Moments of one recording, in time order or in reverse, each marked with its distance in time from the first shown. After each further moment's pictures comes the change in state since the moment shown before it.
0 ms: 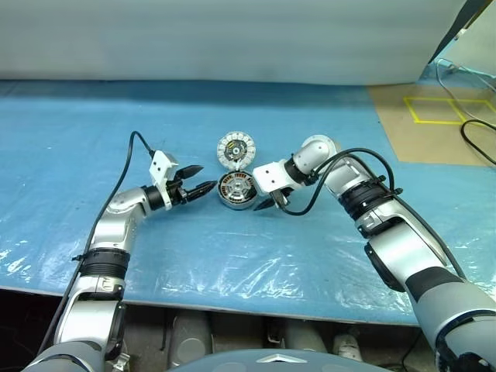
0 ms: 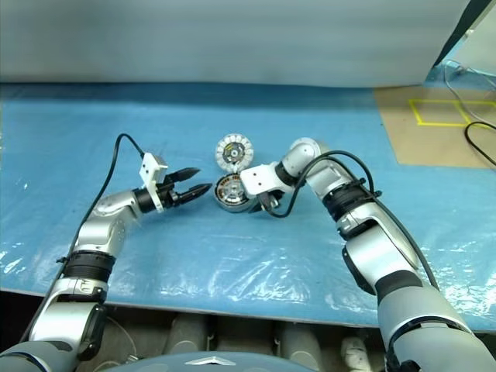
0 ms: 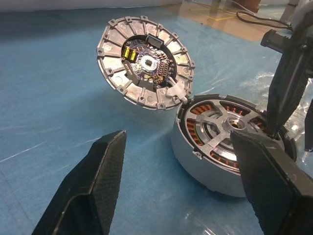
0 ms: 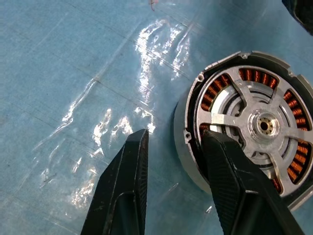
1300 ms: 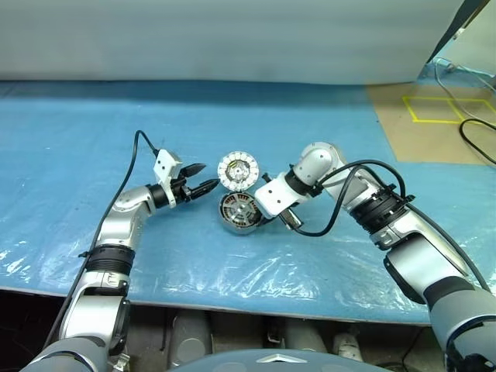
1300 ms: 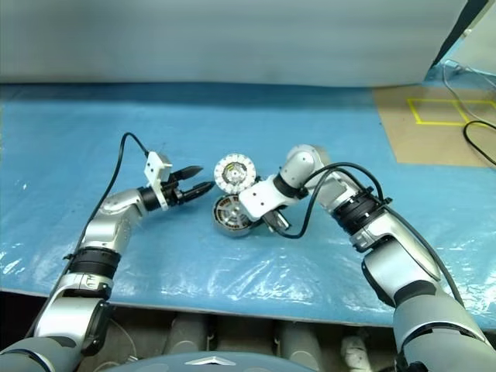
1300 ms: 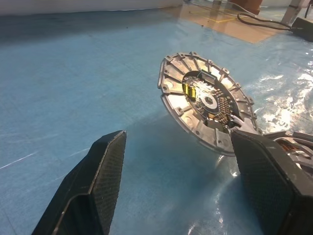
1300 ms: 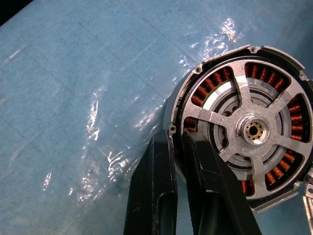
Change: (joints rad) left arm -0.032 -0.017 -0.017 0.059 0.004 -0.043 0.017; right arm 0.088 -0.129 0.129 -0.367 0.107 0.141 0.109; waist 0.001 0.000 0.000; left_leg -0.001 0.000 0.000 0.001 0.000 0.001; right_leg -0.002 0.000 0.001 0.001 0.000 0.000
